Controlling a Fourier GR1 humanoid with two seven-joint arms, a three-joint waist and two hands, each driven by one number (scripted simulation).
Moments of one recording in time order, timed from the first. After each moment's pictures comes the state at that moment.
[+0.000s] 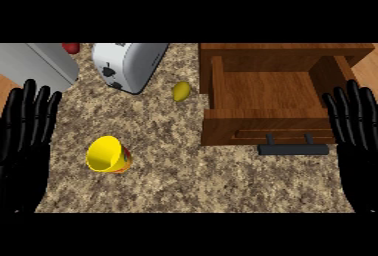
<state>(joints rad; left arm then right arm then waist) 0.01 0.10 -0.03 -2.10 0.00 0.02 -0.03 0.00 -0.09 0.04 -2.10 -0.03 0.00 0.02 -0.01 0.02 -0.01</state>
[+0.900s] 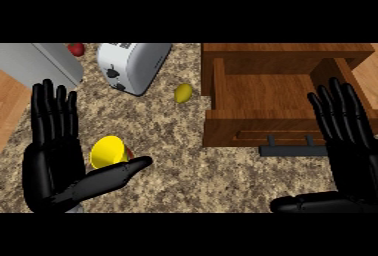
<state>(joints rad) -0.04 0.01 -0.20 -2.01 -0.11 0.47 0.04 -0.03 -0.08 0.03 -2.07 -0.11 0.06 0.08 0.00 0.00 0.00</state>
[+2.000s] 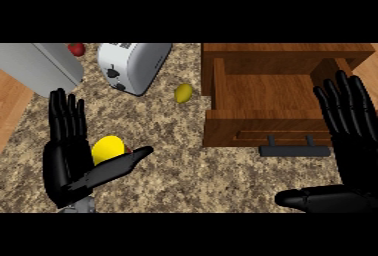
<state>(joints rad) -0.02 0.00 -0.18 -1.88 -0.07 0.55 -0.01 -0.07 -0.08 -0.01 -2.06 -0.11 0.08 0.11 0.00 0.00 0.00</state>
